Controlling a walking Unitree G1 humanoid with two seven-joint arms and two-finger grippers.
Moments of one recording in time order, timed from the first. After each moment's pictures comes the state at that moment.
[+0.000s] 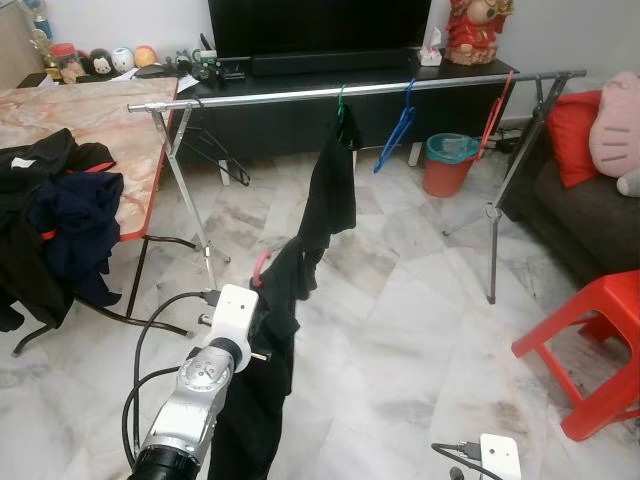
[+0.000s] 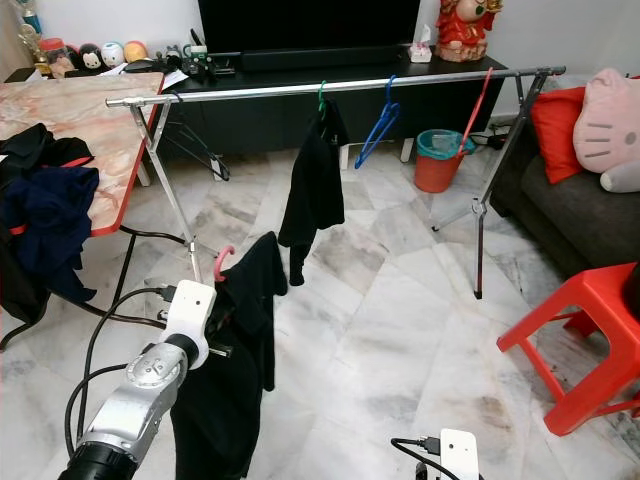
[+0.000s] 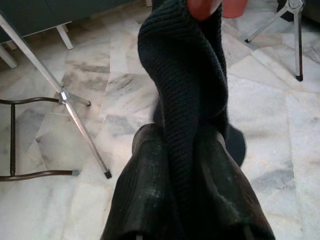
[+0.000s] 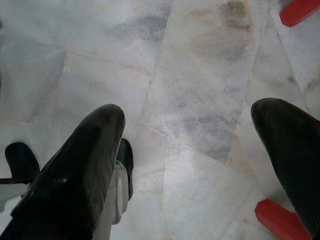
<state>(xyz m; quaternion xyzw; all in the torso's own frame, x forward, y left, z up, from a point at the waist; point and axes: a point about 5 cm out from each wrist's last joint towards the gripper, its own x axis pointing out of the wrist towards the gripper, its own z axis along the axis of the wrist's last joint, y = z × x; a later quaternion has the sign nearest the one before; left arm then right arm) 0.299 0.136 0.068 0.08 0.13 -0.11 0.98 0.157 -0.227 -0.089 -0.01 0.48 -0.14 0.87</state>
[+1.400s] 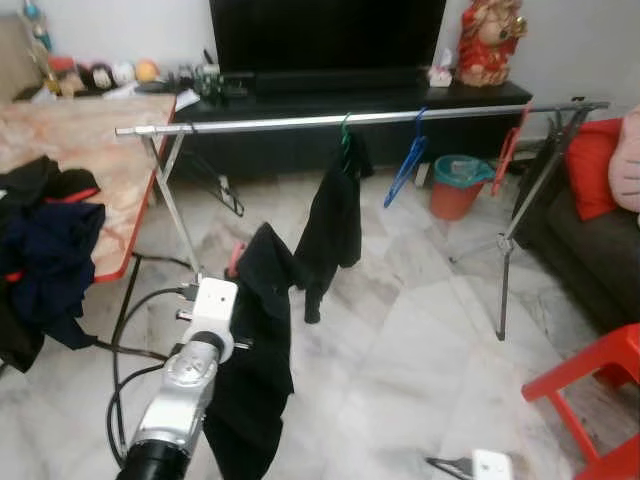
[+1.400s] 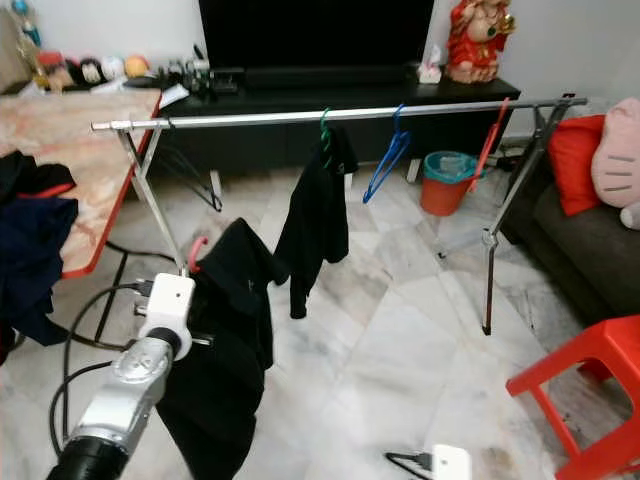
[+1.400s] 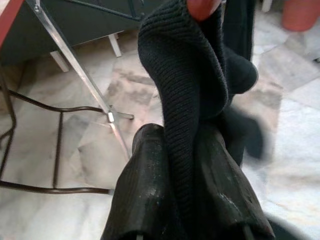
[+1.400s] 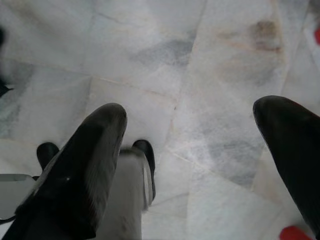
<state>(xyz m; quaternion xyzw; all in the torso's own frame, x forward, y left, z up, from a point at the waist) 0.305 0.173 0.072 0.10 0.12 -0.01 0.99 0.145 -0.204 -0.098 0.01 0.49 -0.12 0.86</state>
